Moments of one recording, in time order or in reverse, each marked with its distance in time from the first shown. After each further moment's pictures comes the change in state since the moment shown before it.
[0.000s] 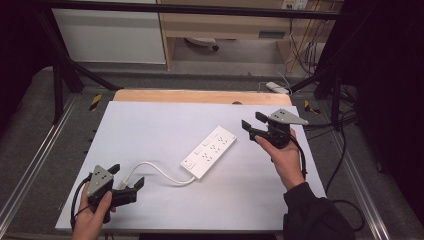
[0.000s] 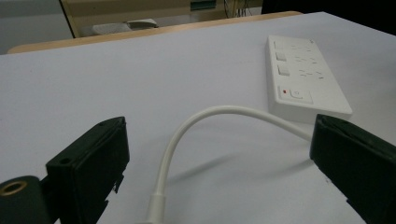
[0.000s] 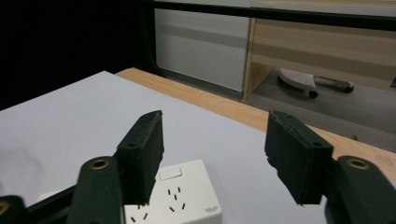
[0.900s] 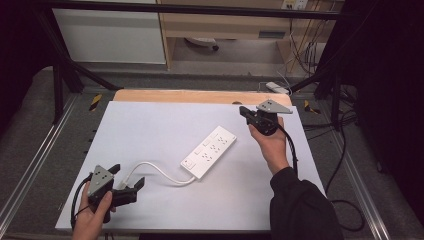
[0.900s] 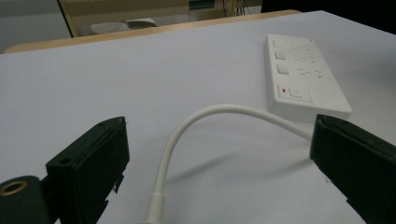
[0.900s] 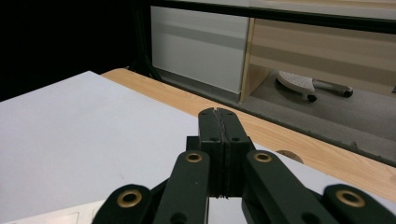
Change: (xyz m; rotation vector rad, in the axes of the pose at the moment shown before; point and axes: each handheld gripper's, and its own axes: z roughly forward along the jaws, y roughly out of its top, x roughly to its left) left arm 0.001 0.000 0.001 0.003 -0.006 0.003; right arm -0.013 0.000 0.052 0.001 -0.005 -0.019
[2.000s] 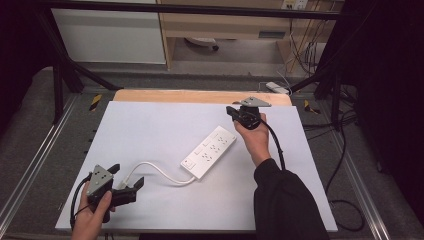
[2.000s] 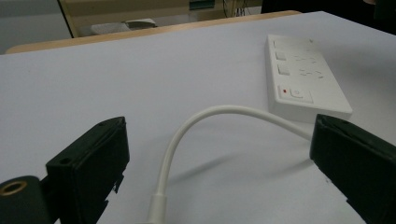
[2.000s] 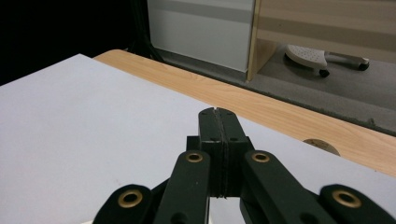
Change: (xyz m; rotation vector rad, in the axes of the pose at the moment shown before) left arm 0.001 0.000 0.000 -0.002 0.001 -0.002; right arm 0.009 -0.012 0.058 0.101 0.006 0.045
